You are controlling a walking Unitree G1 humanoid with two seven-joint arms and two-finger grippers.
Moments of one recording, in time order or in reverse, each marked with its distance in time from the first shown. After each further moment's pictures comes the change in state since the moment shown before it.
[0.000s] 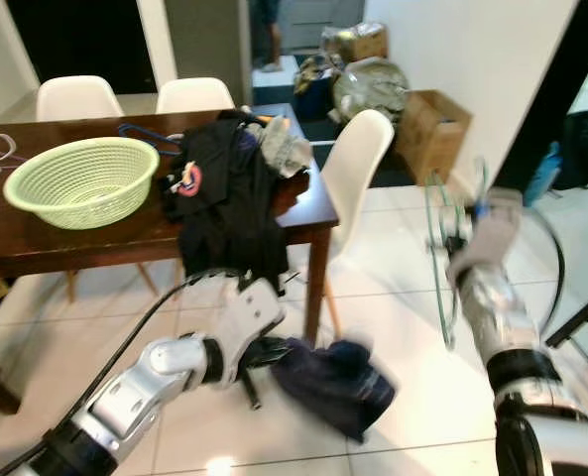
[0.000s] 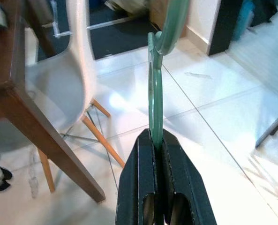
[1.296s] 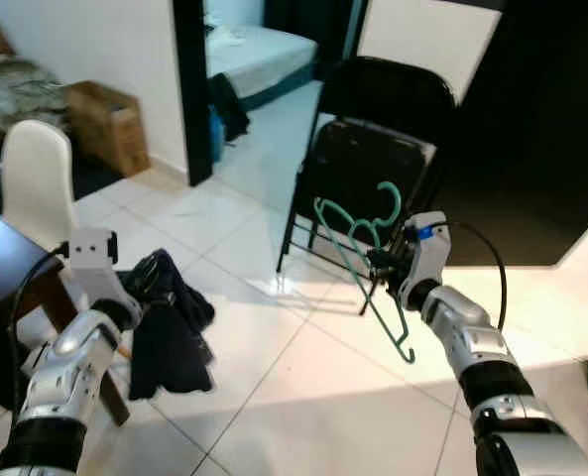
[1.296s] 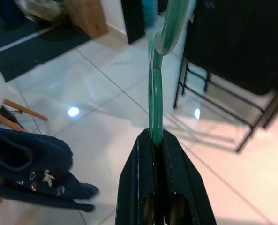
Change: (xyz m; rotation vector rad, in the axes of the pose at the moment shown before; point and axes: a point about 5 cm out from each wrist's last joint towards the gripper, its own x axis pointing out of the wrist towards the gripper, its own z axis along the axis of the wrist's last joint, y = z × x) left arm -0.061 0.102 -0.008 -0.476 -0.408 0.781; right arm -0.008 0.050 -0.006 -0.043 0.048 0.531
